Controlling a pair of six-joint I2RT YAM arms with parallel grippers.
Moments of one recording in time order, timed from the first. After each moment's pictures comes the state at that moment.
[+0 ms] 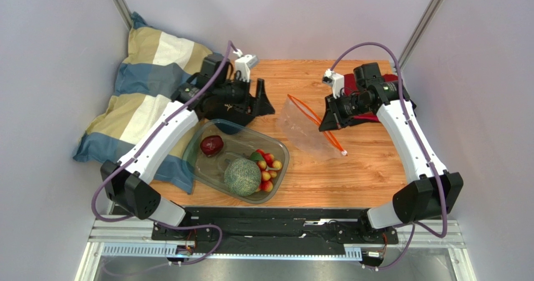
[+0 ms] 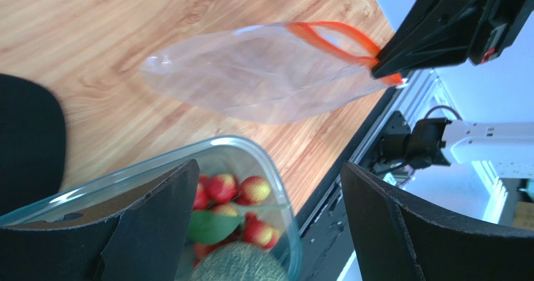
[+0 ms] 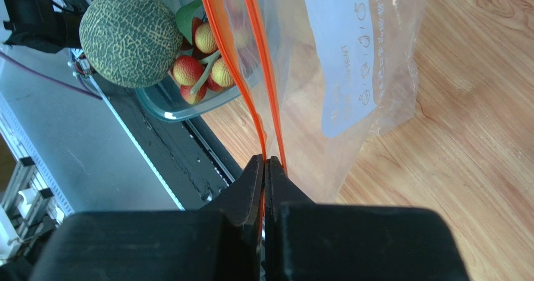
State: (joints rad) left arm -0.48 1.46 1.53 -0.66 0.56 -0.24; right arm 0.19 1.44 1.51 -1.17 -0.70 -0.28
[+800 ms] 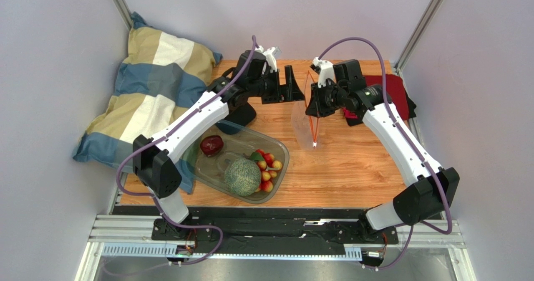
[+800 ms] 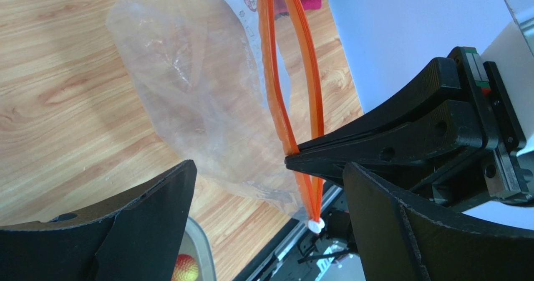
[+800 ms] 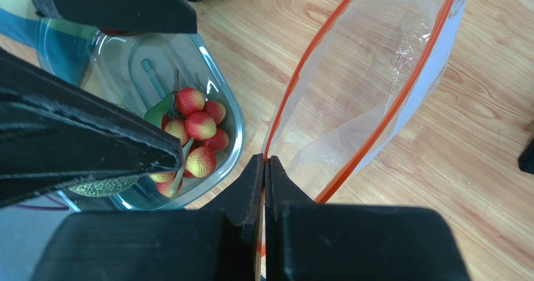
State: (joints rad) left arm -0.66 1.71 1.70 -0.49 0.33 -0.64; right arm 0.39 1.45 1.49 -0.81 -0.36 0.08
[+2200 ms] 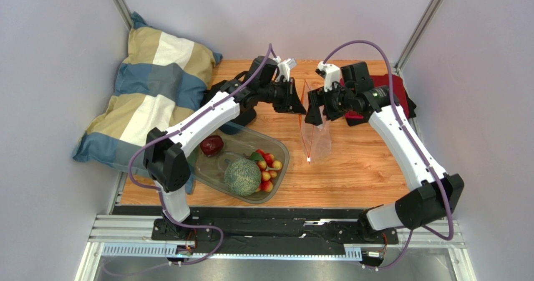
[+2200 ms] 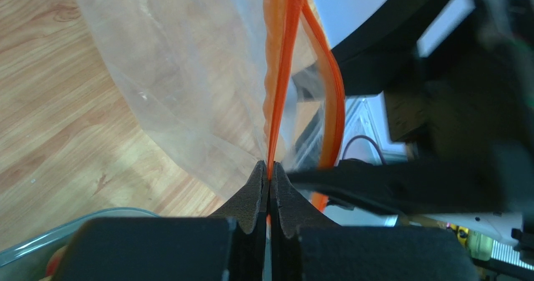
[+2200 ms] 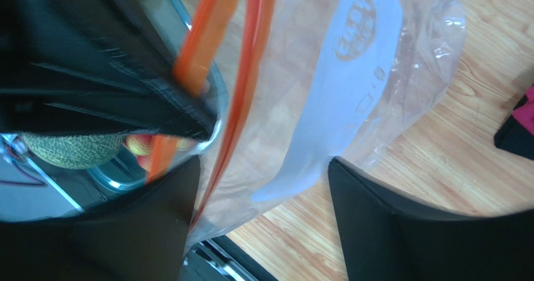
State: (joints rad) left arm -0.70 1.81 1.71 -0.48 0.53 -0.63; right arm 0.34 1.41 1.47 -0.89 -0.39 -0.03
